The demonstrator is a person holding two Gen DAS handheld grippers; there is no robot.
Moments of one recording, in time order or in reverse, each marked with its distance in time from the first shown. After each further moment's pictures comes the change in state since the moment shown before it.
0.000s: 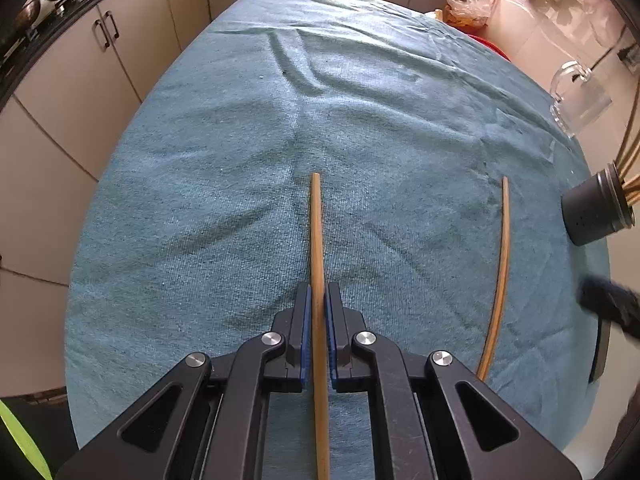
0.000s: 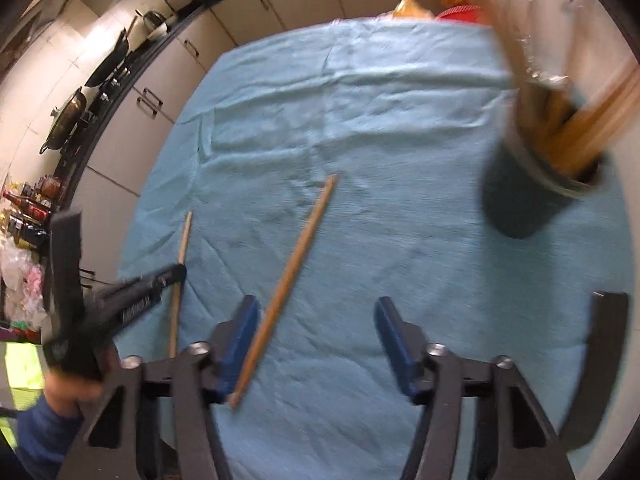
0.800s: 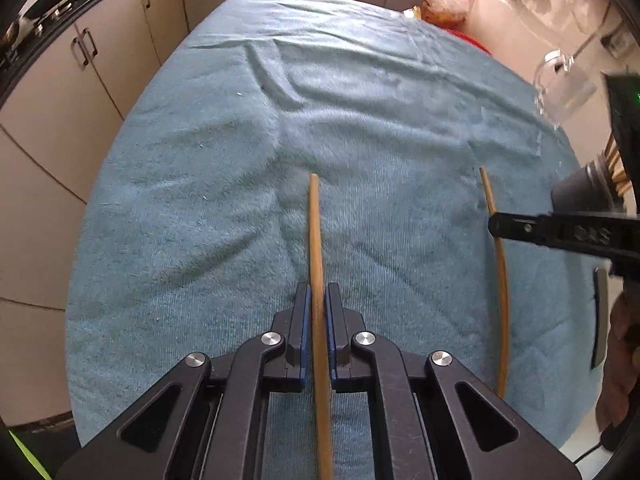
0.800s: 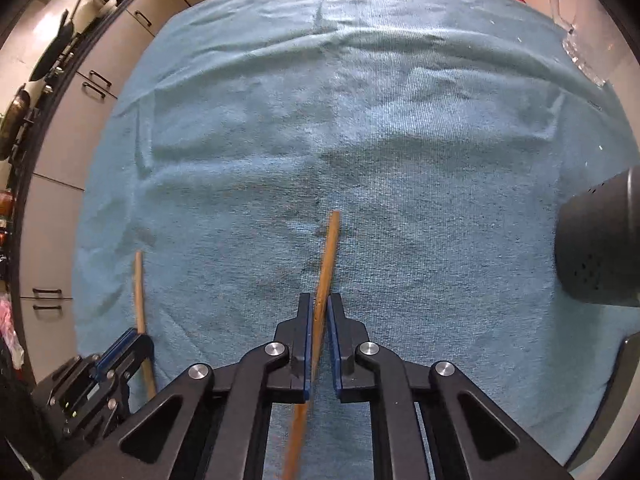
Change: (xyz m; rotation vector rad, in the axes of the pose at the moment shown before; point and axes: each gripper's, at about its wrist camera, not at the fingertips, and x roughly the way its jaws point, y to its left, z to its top) left arm 0.003 0.002 0.014 0.043 -0.019 -0.047; right arm 0.092 0.028 0.057 0.068 0.115 -0.118
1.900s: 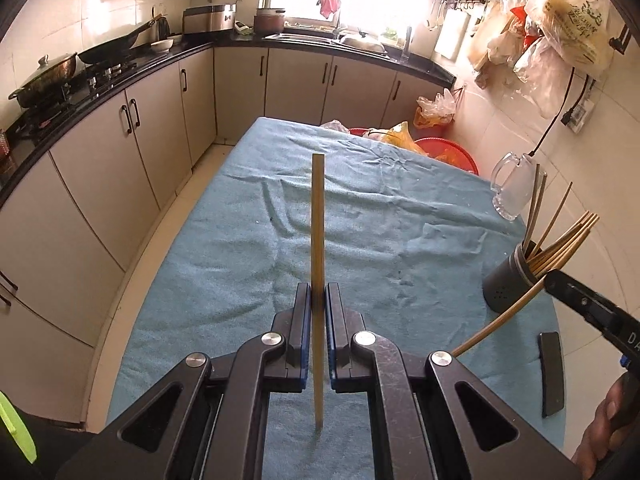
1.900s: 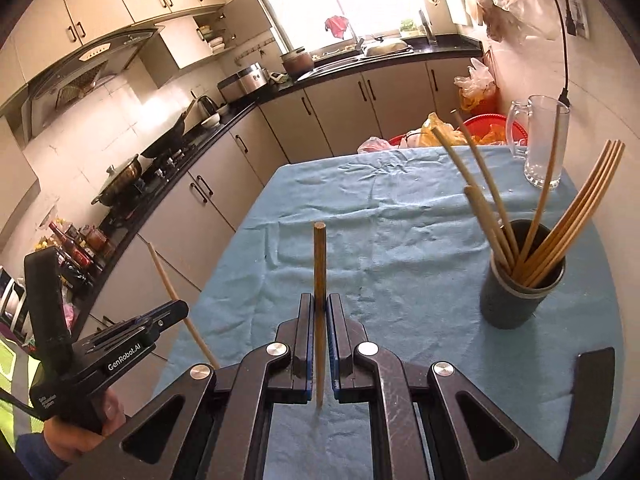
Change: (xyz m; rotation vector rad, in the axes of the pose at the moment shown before) left arm -0.139 -0.034 -0.018 -0.051 -0.367 0.027; right arm -0.185 -0.019 -0.101 -0.127 -0.558 0.213
